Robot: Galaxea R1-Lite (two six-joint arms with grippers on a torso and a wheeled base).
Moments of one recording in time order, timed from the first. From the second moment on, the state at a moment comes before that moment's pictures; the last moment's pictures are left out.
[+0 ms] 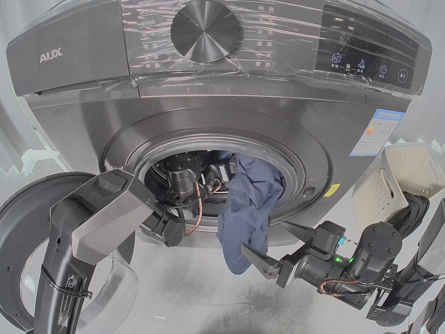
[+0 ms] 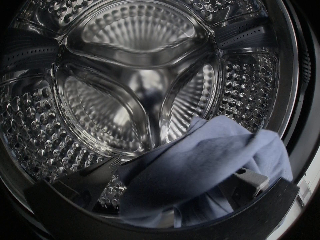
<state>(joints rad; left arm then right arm) -0.52 2.51 -1.43 -1.23 0.09 -0.21 0.87 1.90 -0.29 -1.54 -0.17 0.21</state>
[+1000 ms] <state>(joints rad) -0.65 2.45 -1.11 -1.26 -0.08 -0.19 0.87 1.90 -0.29 -1.54 -0.17 0.21</state>
